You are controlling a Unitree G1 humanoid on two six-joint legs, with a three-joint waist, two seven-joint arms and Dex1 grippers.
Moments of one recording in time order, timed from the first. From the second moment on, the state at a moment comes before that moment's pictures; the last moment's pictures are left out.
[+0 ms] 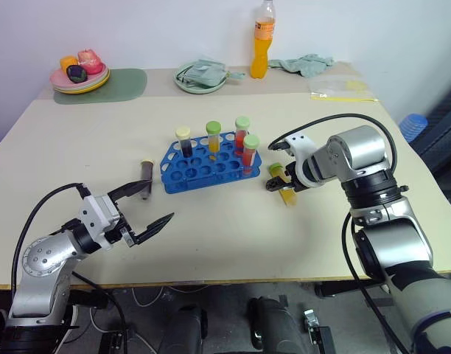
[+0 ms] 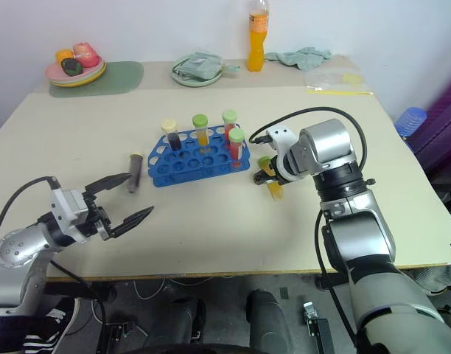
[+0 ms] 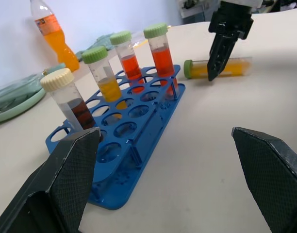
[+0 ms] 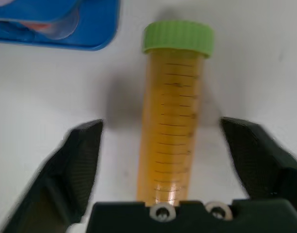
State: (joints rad) left arm 0.05 0.62 0.22 -0.19 -0.42 -0.17 -0.94; right arm -1.04 -0.45 0.19 0.32 0.33 1.58 0.34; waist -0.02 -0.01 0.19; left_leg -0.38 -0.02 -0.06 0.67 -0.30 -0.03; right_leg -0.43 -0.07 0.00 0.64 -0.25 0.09
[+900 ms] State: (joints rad) left arm 0.05 0.63 0.22 -0.22 -0.43 -0.14 -0.93; right arm -0.73 -0.19 -0.22 -0.15 0.35 0.75 0.21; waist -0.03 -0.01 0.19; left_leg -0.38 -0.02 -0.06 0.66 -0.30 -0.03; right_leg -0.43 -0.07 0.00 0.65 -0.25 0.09
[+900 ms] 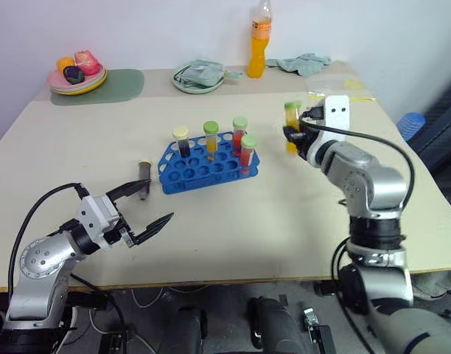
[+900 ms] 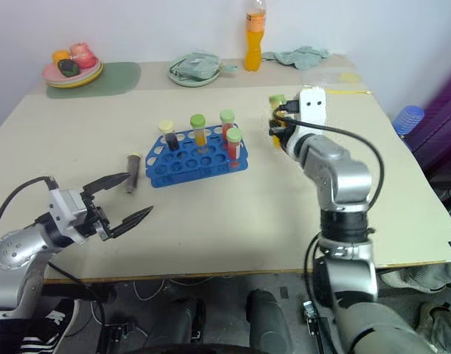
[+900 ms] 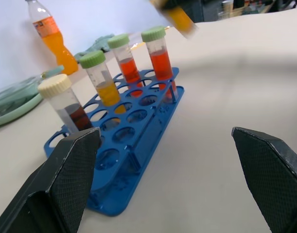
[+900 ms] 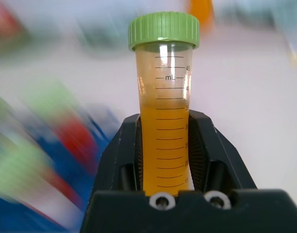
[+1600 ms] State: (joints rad) left arm -0.05 0.67 0.22 -0.11 -0.45 -0.13 -1.01; right arm -0.60 -0.02 0.22 0.40 0.02 -0.39 0.42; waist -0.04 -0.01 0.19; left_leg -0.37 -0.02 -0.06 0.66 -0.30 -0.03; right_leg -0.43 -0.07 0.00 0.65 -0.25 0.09
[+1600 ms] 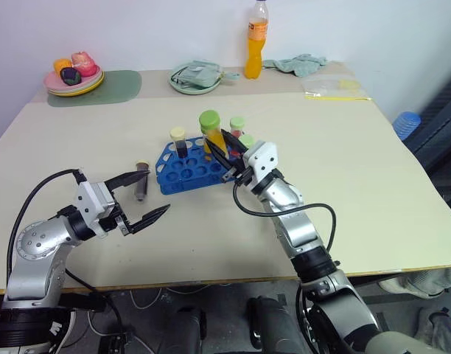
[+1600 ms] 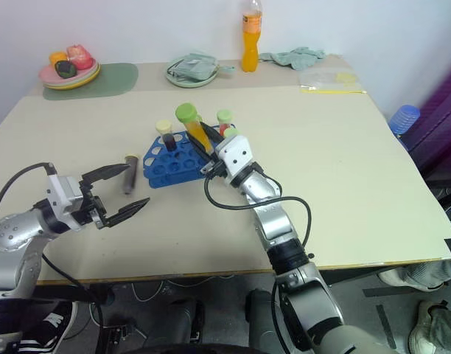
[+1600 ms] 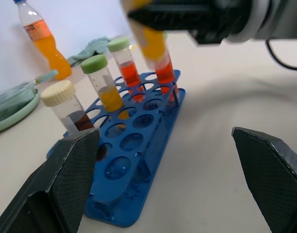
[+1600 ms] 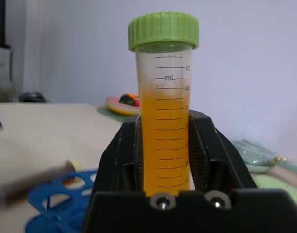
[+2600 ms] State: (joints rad) left arm 0.01 0.67 0.26 -0.18 -0.47 -0.08 -0.98; right arm -0.69 0.06 0.16 0.73 -0.02 -0.51 0.31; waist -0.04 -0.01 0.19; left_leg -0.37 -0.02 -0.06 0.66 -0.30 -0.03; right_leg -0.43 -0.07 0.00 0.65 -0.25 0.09
